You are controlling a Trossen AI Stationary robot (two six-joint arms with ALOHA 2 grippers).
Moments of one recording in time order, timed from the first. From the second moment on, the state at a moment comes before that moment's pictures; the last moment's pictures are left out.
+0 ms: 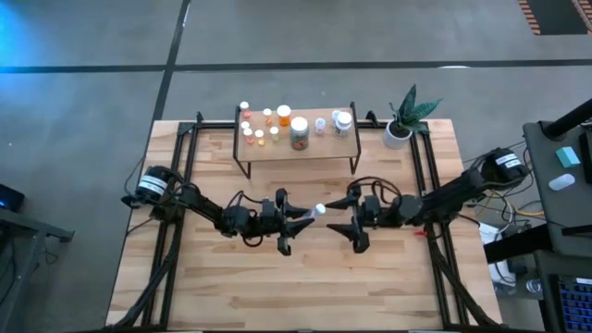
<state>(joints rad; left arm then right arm) -0.28 1.85 0.74 1.52 -0.39 -0.12 0.31 1.40 0.46 1.16 0.28 0.10</state>
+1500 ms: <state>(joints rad) -0.28 1.85 0.74 1.48 -0.37 -0.13 0.20 1.48 0.55 1.15 0.10 0.19</state>
